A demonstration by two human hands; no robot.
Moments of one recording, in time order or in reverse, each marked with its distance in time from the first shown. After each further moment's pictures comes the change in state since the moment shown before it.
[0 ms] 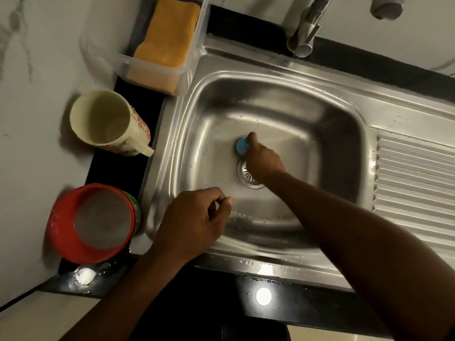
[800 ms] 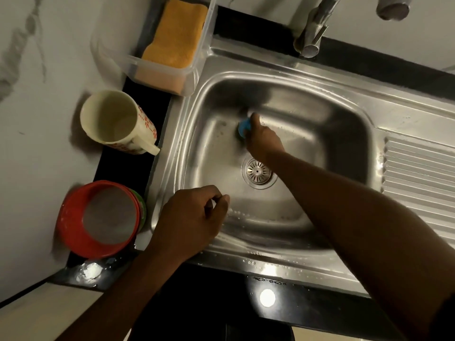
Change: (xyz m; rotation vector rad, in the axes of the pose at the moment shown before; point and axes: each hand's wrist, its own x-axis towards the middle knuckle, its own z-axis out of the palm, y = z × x) left_hand -0.004 -0.005 -0.009 -0.009 0.018 -0.025; right_hand 0.043 -0.019 -0.021 0.096 0.028 -0.024
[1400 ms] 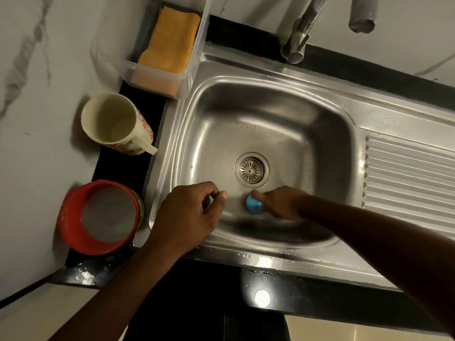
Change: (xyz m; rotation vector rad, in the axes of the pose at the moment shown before) left_hand -0.001 0.011 -0.007 -0.002 0.006 0.019; right_hand -0.132 0.060 -0.023 -0.529 -0.733 -0.315
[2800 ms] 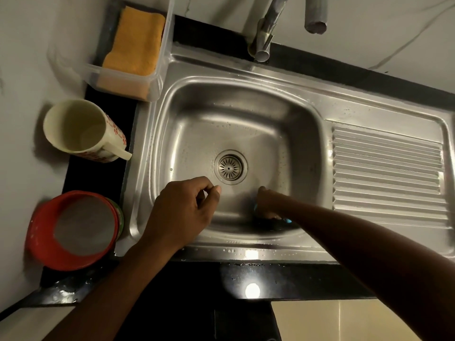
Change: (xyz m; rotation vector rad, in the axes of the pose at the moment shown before) left_hand 0.012 0.013 0.009 -0.044 -0.040 0.110; right_hand 0.001 -0.006 0.028 0.660 -0.011 0.658
